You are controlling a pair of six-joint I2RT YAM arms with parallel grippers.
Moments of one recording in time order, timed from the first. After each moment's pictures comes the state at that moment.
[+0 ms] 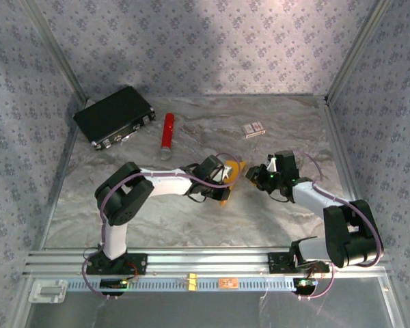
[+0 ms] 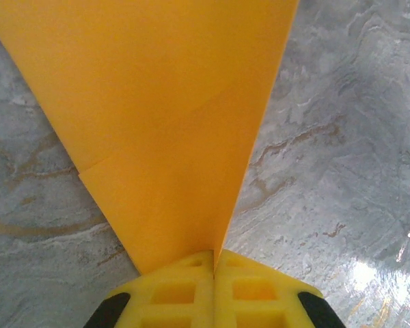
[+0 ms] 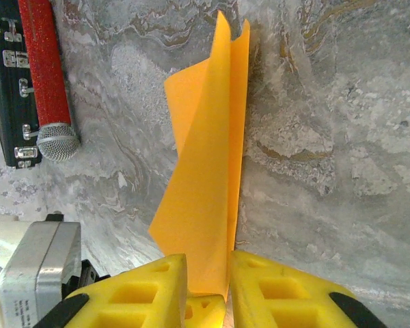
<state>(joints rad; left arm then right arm) -0.91 1.92 1.09 -0.12 0.32 -0.50 0.23 1.33 0.53 0.00 -0.51 0.87</state>
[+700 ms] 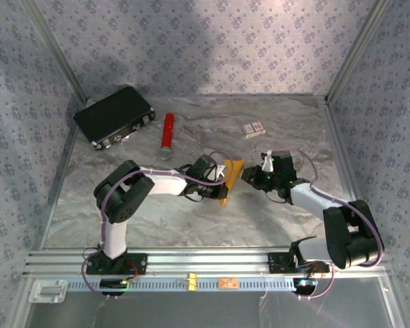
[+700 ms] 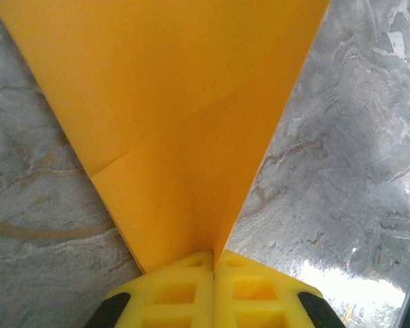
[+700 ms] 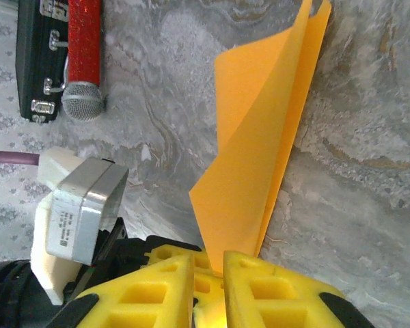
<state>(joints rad) -0.85 1.93 1.01 0.05 0.45 -0.61 0.27 1.34 0.52 0.09 -0.56 0.75</state>
